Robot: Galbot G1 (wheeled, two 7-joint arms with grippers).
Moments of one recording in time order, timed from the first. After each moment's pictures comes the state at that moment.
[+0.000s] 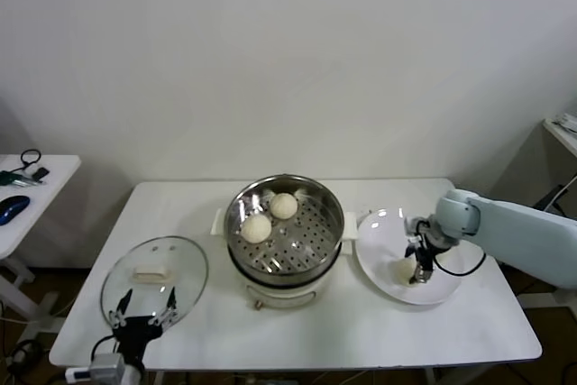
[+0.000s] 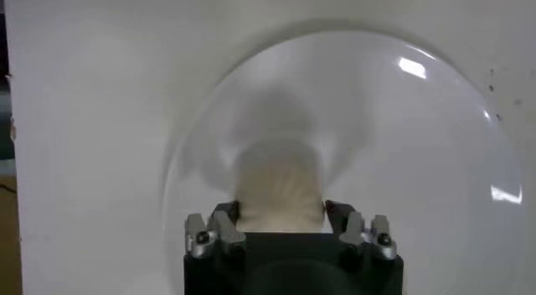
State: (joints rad) left arm 1.71 -1.48 -0.72 -2.07 -0.08 0.20 -0.01; right arm 0.25 0.69 -1.33 1.28 0.31 -0.39 -0.87
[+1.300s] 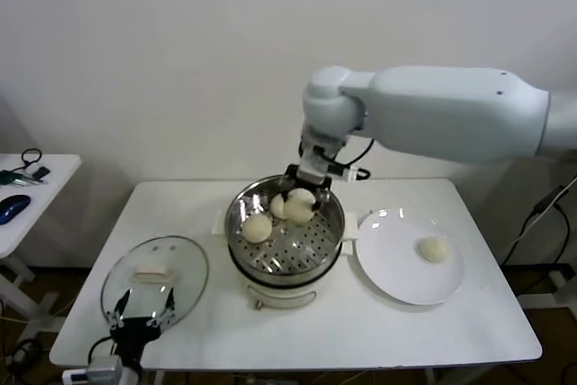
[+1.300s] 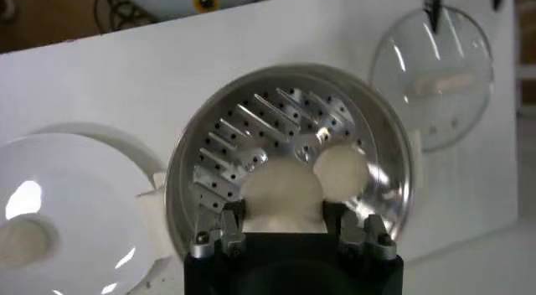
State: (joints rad) left arm 1.73 -1.48 -0.72 -2.09 -0.08 0.20 -0.01; right arm 0.84 1.19 -1.46 1.53 0.11 0.29 -1.10
